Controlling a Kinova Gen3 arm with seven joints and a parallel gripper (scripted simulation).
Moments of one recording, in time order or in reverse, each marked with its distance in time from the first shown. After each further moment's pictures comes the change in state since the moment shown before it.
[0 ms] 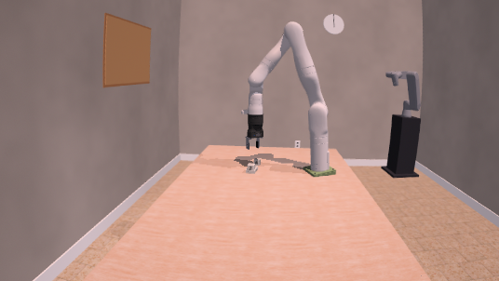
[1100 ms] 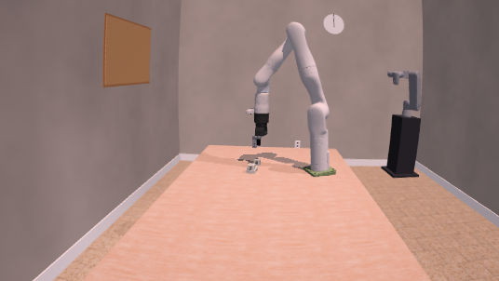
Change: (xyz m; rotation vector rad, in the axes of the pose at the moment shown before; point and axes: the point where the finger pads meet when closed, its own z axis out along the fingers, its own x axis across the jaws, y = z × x) arm 0.037 -0.025 0.000 0.001 -0.002 -0.670
